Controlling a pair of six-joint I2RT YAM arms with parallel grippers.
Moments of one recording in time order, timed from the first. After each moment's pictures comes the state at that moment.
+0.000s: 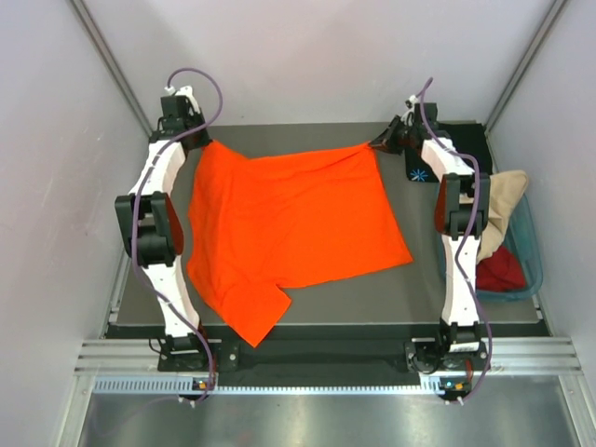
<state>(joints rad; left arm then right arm) 0.07 2.08 1.85 -0.35 0.11 -0.18 0.04 2.48 2.12 -0.30 -0.57 0.61</state>
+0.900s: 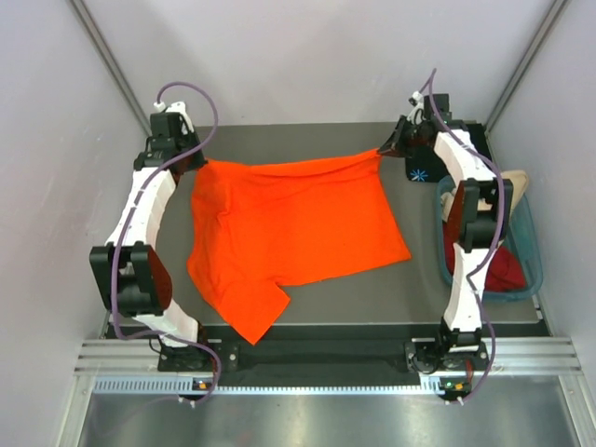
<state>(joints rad) 0.03 1.64 1.51 -0.47 0.03 -0.19 0.04 2.22 1.99 -0.60 -0.54 0.42</state>
